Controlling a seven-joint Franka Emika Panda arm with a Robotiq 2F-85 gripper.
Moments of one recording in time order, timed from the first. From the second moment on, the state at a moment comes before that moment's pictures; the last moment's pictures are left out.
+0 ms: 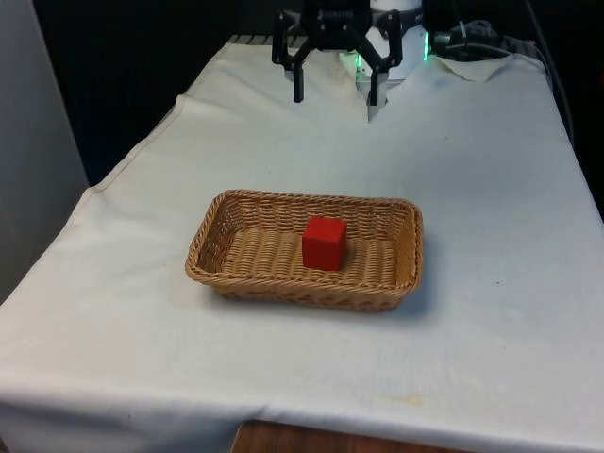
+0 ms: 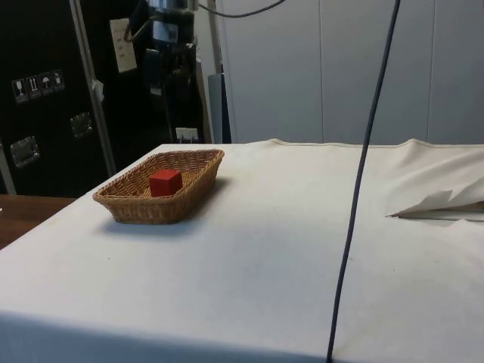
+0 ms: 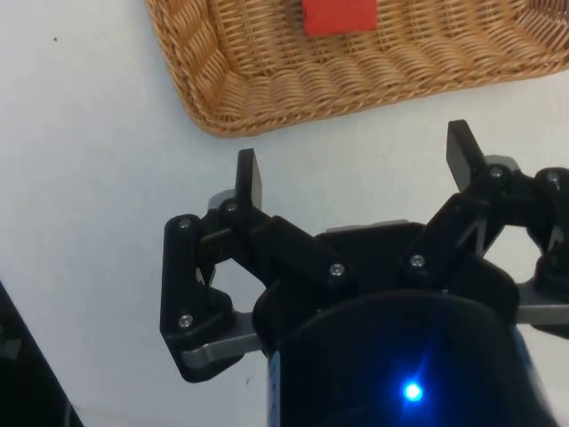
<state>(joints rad) 0.18 0.24 -0.26 -1.98 0.11 2.44 -0.09</state>
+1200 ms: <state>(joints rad) 0.19 0.08 -0.23 -2.24 0.11 2.62 -0.10</state>
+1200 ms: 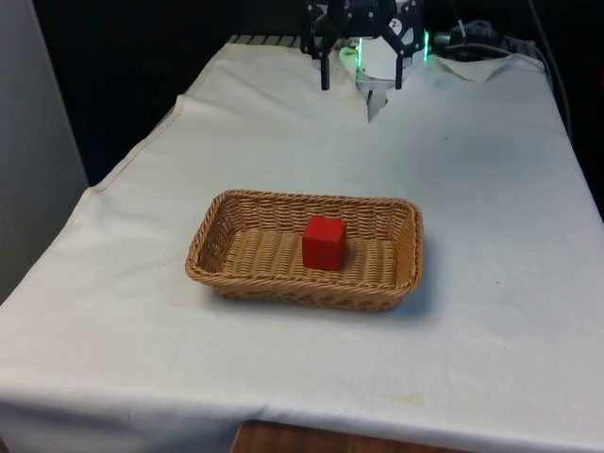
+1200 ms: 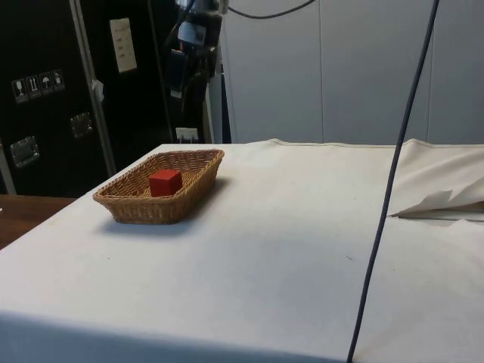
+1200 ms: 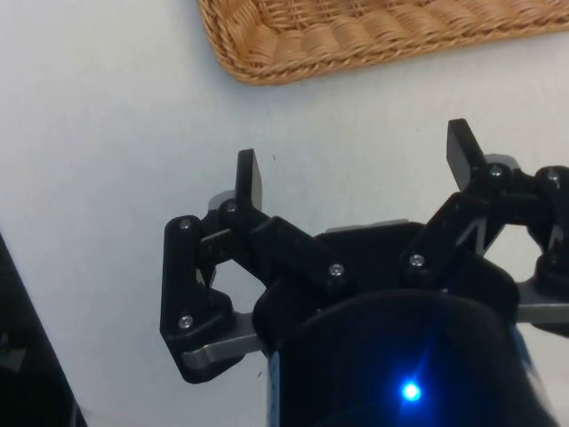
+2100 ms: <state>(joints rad) 0.19 -0.05 -0.22 -2.27 0.10 2.41 -0.20</state>
